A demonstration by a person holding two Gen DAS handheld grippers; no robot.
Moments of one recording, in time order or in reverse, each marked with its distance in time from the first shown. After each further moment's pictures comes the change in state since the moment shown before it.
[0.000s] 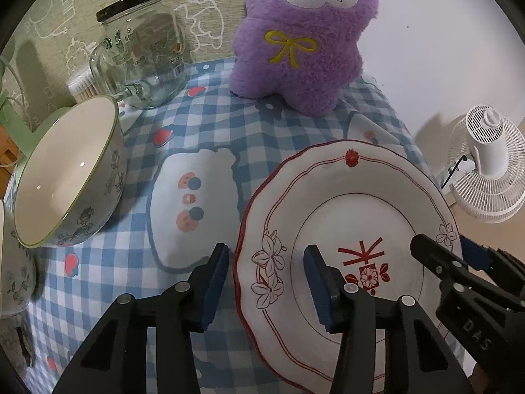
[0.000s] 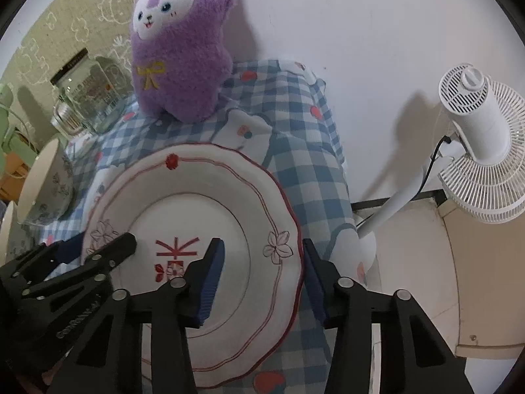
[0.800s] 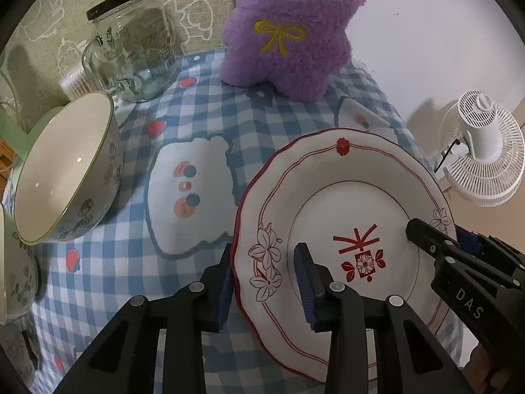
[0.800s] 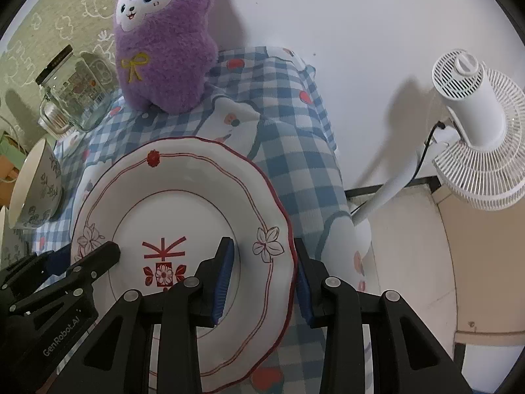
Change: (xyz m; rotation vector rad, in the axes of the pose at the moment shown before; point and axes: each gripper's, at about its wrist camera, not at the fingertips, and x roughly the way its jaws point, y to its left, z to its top) left arm -0.006 0.000 -0.004 0.045 0.057 -0.023; right arm 0.000 -0.003 -0.001 0.037 0.047 -0.022
